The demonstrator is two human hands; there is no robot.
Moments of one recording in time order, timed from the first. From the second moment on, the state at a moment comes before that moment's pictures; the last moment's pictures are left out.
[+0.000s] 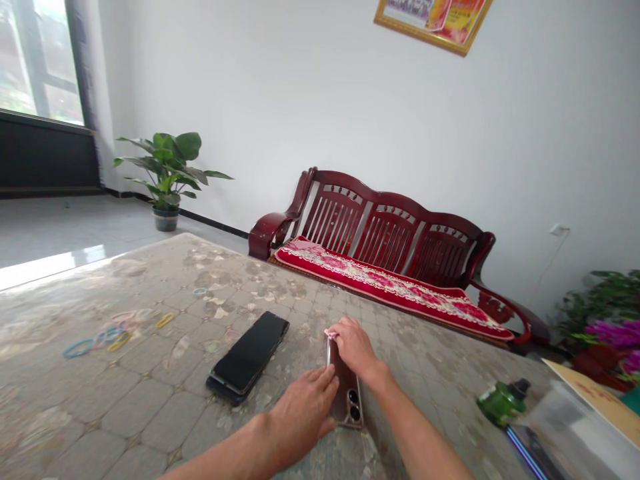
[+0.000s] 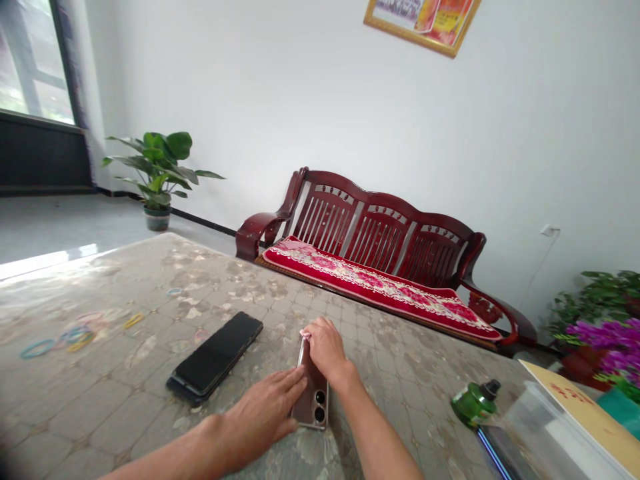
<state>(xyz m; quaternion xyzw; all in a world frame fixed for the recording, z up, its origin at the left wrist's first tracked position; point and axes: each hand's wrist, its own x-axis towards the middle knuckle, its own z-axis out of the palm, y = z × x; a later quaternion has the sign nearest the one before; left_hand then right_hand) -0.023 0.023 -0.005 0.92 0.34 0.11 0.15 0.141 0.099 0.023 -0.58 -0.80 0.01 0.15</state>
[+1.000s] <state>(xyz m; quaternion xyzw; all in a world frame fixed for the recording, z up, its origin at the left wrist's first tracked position) -0.023 0.020 0.008 0.93 0.33 0.10 0.15 0.156 0.068 0.026 -0.56 -0.81 0.05 0.17</state>
